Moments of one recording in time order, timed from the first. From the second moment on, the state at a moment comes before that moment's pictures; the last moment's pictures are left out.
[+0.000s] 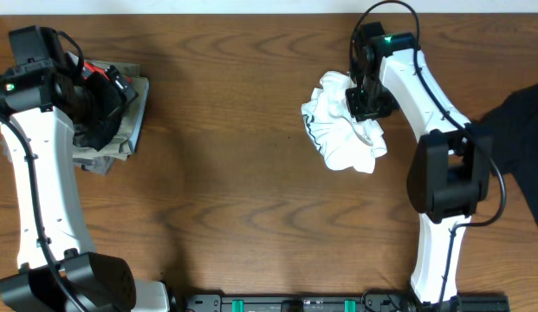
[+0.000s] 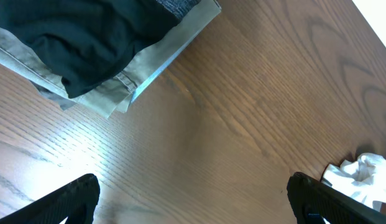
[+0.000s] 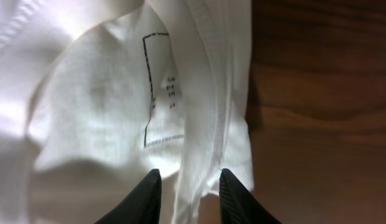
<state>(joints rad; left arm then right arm) 0.29 1.61 1.64 -1.19 0.18 -0.43 0.21 2.23 1.90 -1.26 0.06 0.07</state>
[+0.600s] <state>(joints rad) 0.29 1.61 1.64 -1.18 0.18 -0.43 0.21 2.31 1.91 -1.18 0.15 0.08</state>
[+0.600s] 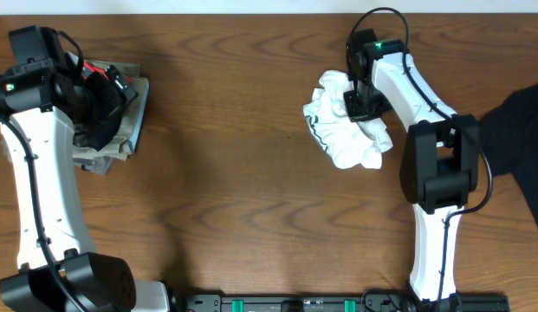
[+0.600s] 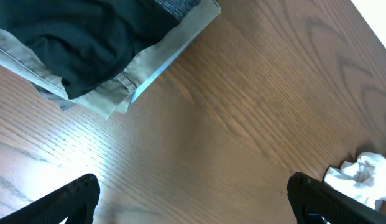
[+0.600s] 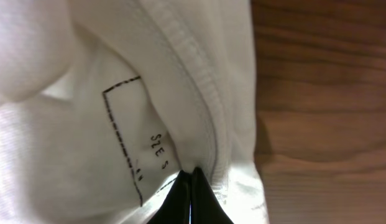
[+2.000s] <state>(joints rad) 0.29 1.61 1.64 -1.18 0.18 -0.41 0.18 2.31 2.07 -1.23 0.29 0.07</state>
